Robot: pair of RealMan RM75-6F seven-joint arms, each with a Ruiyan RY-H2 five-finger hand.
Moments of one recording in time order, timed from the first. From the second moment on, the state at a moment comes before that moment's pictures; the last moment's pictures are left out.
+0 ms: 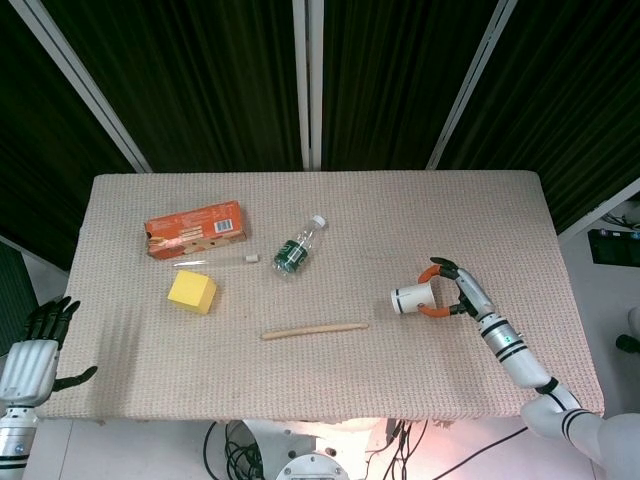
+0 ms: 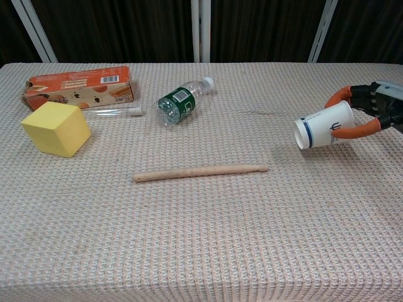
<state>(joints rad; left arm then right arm) -0.06 -1.27 -0.01 -1.36 1.51 1.47 -0.10 0.56 -1.65 -0.01 -0.79 -1.57 1.05 1.25</state>
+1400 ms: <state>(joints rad) -0.06 -1.23 -0.01 -1.38 1.52 1.49 -0.15 0.78 -1.44 0.06 -1.69 -0.85 0.98 -0.84</state>
